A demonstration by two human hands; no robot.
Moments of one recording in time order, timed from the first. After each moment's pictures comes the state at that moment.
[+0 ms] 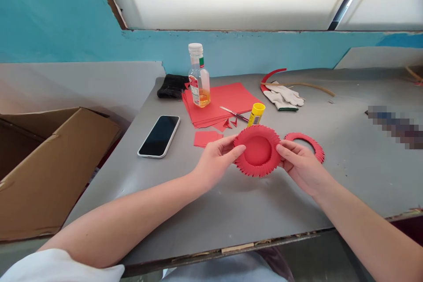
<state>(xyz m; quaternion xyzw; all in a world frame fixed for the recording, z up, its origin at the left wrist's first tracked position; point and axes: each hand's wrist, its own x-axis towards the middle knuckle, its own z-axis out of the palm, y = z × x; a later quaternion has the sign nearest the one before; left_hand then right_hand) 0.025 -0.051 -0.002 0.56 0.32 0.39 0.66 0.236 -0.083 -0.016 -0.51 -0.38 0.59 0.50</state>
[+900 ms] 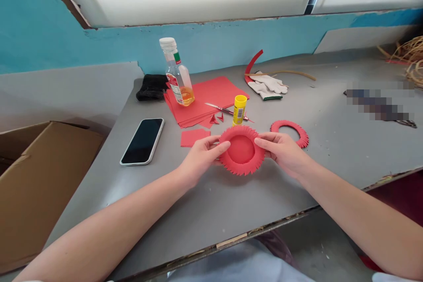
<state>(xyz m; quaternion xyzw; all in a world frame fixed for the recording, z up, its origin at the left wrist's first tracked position) 0.025 -0.041 -0.009 0.53 0.39 0.29 0.69 0.235 -0.080 -0.015 -0.54 -0.39 0.59 0.46</state>
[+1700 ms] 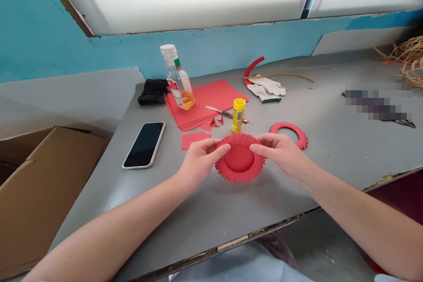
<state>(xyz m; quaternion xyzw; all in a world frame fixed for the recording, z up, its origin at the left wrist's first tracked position) 0.023 -0.044 0.000 0.58 0.38 0.34 0.64 0.223 -0.087 0.010 -0.57 -0.46 0.54 0.42</state>
